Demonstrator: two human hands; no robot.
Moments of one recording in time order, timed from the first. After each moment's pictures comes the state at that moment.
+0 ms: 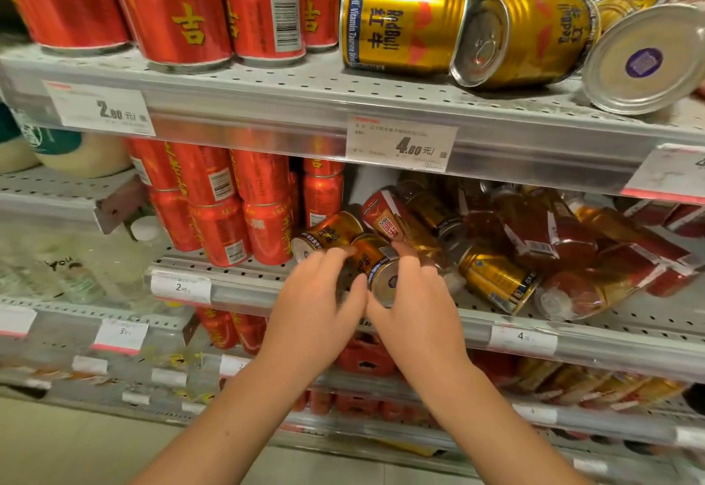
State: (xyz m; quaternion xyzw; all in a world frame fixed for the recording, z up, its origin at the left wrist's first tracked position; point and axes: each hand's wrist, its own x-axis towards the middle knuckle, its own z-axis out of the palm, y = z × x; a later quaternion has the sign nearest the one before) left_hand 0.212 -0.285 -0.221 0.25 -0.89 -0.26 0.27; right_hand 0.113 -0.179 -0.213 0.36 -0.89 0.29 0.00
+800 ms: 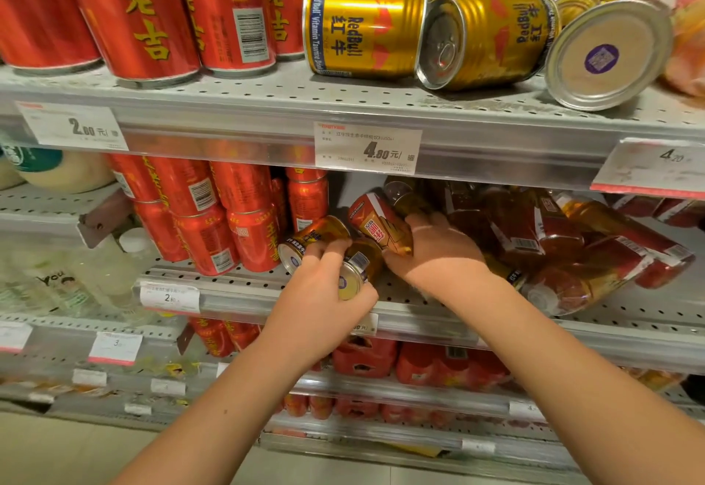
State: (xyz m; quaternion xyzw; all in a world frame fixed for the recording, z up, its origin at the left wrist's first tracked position) left_hand 0.190 -0.281 -0.205 0.29 -0.89 -0.32 0.18; right_hand 0.022 -0.192 -0.177 0.39 -0.92 0.07 -0.05
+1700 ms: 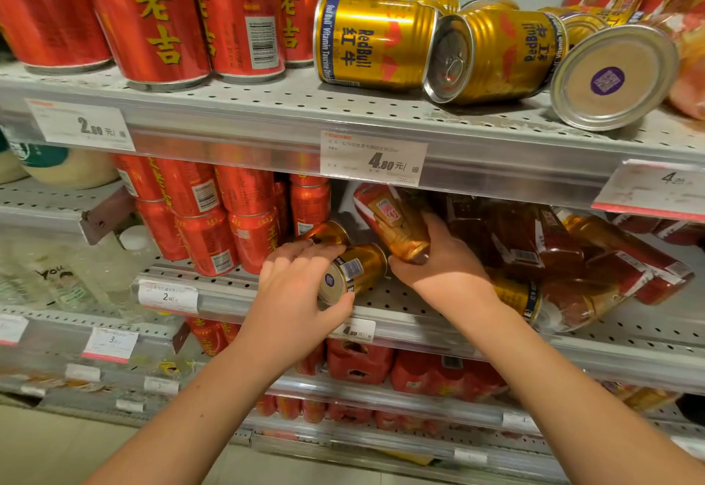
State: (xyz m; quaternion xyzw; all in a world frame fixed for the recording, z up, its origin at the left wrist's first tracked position) left_hand 0.207 -0.301 -0.210 0.24 -0.93 -0.16 0.25; right_hand 0.012 -0.183 -0.194 0.34 -0.90 0.27 -0.10
